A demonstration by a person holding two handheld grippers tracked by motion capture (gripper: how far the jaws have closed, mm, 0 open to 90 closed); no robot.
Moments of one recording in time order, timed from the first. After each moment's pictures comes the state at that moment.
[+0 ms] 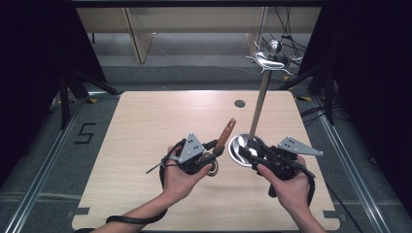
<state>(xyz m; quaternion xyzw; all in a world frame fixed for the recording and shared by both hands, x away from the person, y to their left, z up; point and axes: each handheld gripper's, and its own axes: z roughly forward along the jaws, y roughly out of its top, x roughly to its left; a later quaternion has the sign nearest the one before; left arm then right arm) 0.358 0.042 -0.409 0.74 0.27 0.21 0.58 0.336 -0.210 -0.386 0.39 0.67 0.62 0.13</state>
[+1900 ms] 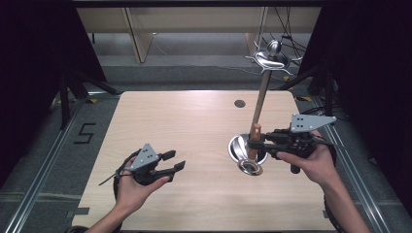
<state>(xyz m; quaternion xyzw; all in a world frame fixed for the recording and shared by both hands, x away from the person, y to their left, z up) 0.338 0.164 -0.431 0.76 0.32 0.18 0.53 0.373 -0.252 -0.333 0.16 0.78 0.60 0.06</state>
